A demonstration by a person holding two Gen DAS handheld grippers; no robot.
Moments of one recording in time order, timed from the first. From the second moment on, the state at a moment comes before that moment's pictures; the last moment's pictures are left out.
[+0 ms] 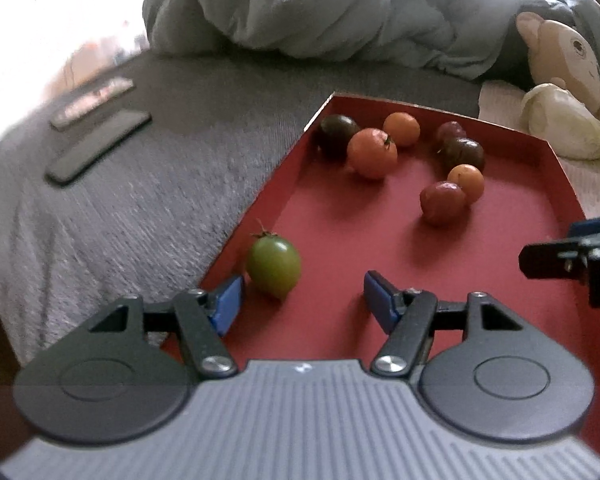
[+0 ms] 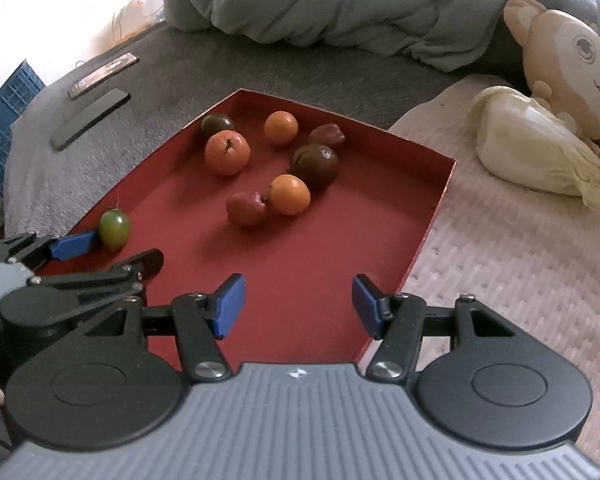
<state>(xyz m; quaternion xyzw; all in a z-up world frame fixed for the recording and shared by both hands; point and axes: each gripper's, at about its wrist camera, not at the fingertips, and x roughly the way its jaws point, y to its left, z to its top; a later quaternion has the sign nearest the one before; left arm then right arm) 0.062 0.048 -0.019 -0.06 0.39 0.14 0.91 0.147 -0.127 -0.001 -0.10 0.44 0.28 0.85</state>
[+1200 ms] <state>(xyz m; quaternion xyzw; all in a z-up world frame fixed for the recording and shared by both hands) 0.073 0.066 -0.016 -0.05 0.39 0.09 0.91 0.176 -0.041 -0.023 -0.08 0.43 0.26 0.86</state>
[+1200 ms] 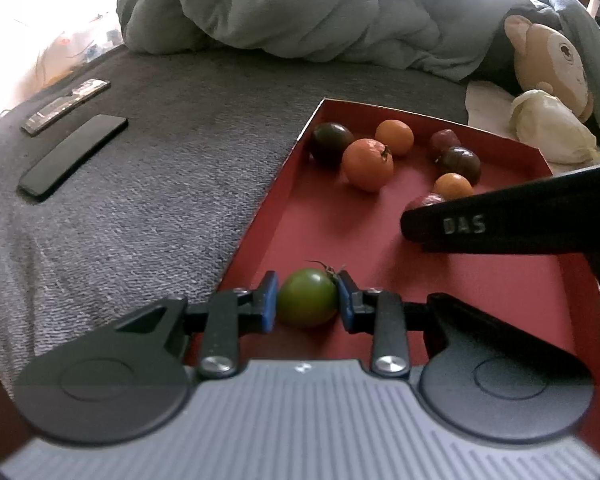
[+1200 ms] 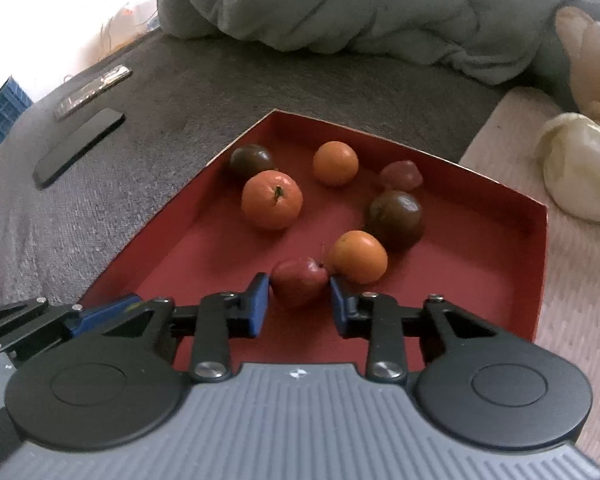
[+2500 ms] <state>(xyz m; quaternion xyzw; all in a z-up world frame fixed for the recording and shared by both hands) 0.018 0.012 -0.004 -0.02 0.40 0.05 0.91 0.129 -0.118 0.025 -0.07 0.43 0.27 0.86</state>
